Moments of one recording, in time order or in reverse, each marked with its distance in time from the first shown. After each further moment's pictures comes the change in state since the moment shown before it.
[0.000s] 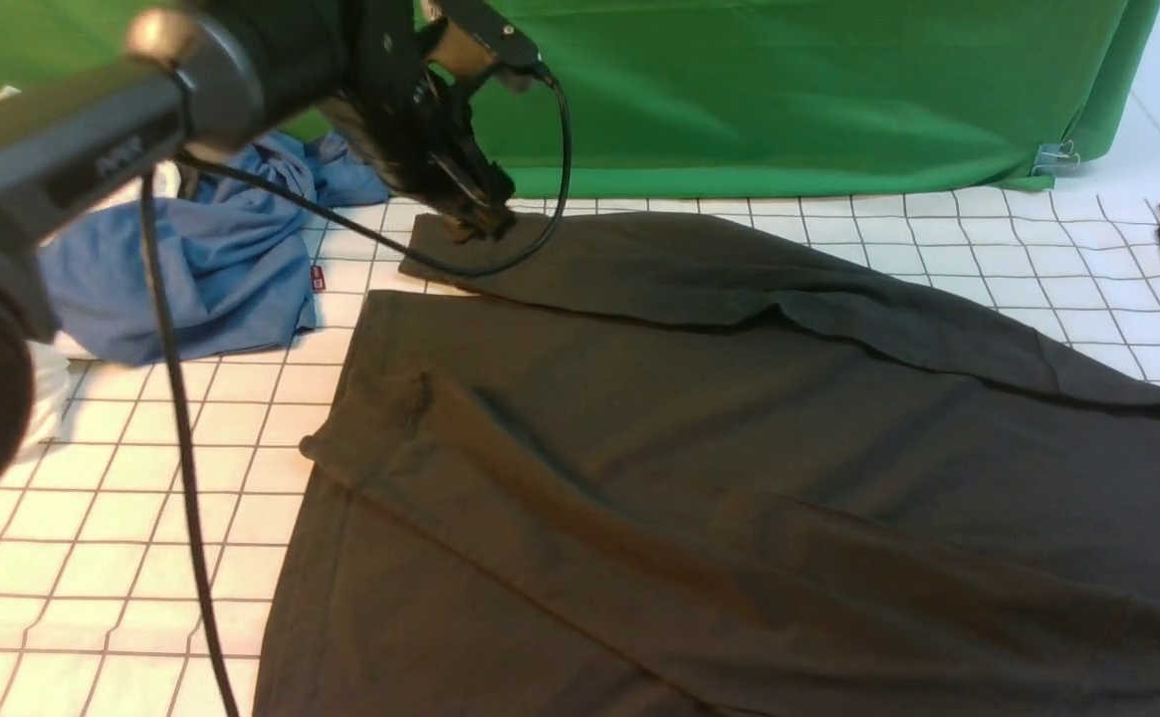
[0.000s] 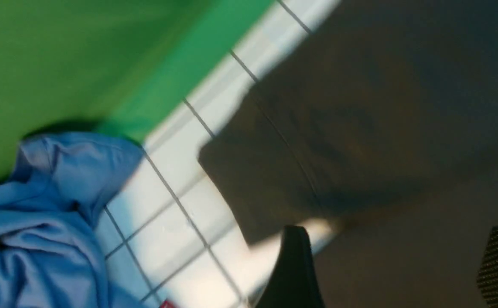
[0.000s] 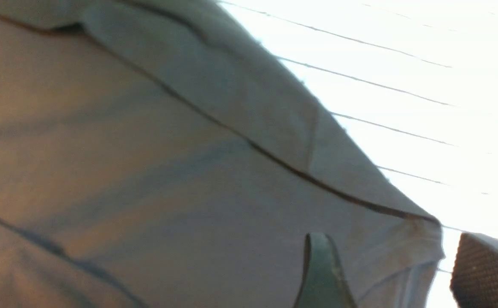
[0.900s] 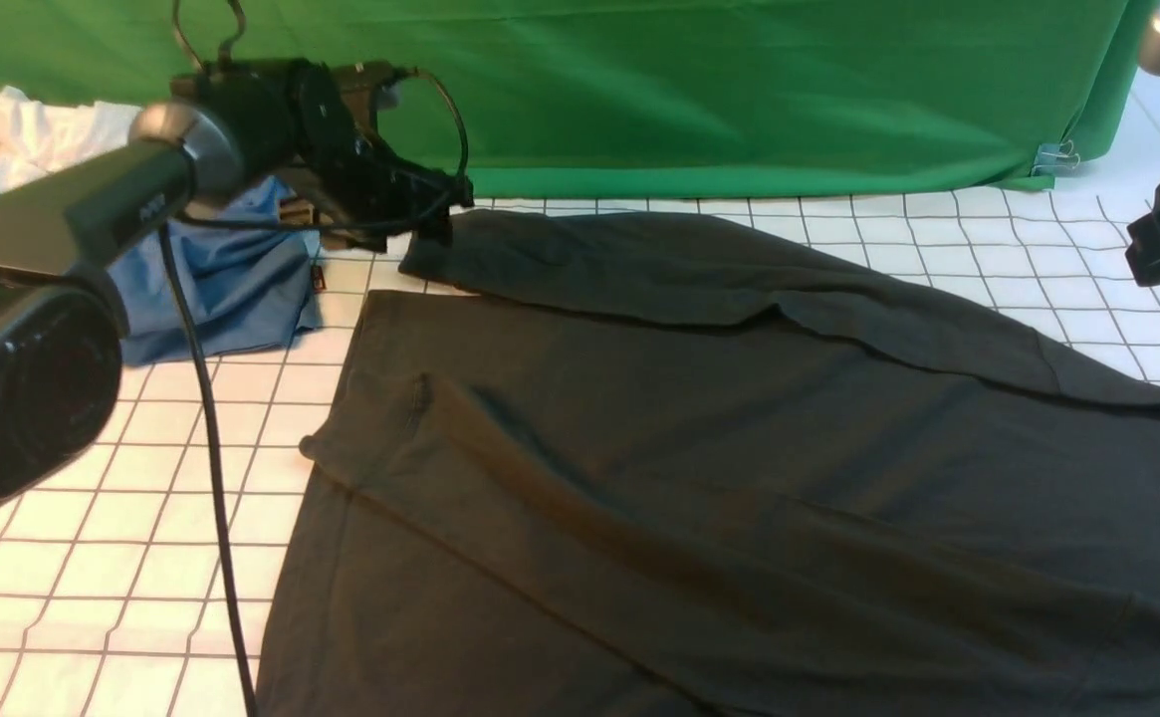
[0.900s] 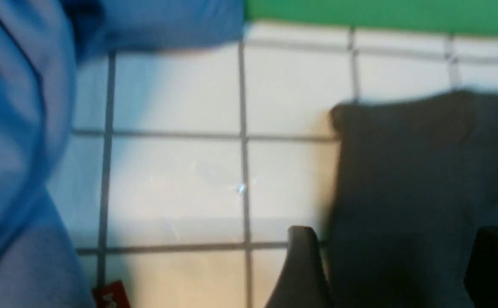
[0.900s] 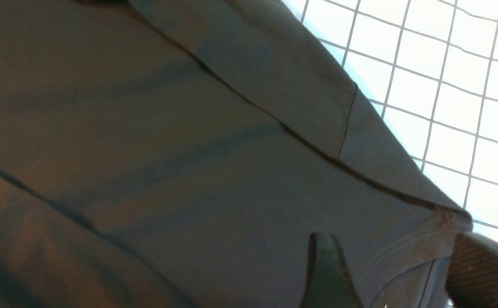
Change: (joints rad) right arm 0.029 0.003 -0.001 0.002 0.043 -0.001; left arm 0.162 0.282 -0.183 -0.257 -0.049 -0.403
